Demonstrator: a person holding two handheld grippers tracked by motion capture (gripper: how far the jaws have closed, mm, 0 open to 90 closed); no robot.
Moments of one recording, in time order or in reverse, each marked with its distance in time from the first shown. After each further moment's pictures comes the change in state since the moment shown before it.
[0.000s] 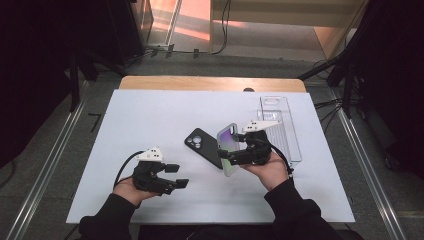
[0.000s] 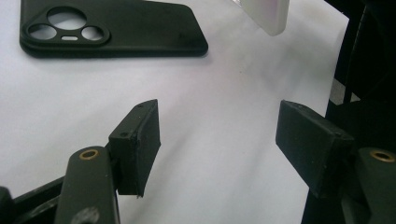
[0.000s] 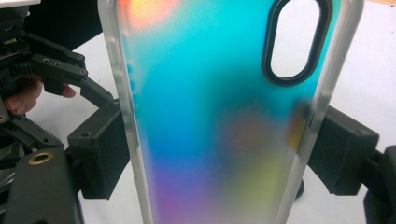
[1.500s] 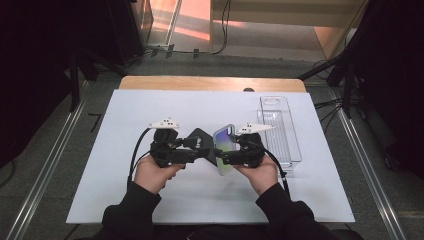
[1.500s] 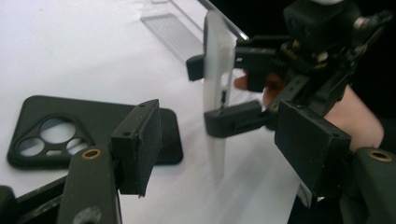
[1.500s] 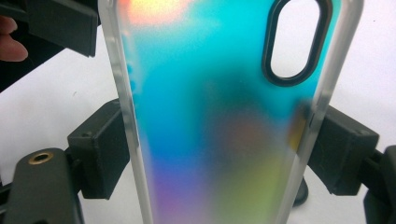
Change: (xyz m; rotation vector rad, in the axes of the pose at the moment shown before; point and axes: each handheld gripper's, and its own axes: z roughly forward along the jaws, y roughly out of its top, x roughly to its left) left arm -0.021 0.084 0.010 -0.148 0.008 -0.141; right arm 0.005 -0.008 0.019 -0.026 -0.086 0.065
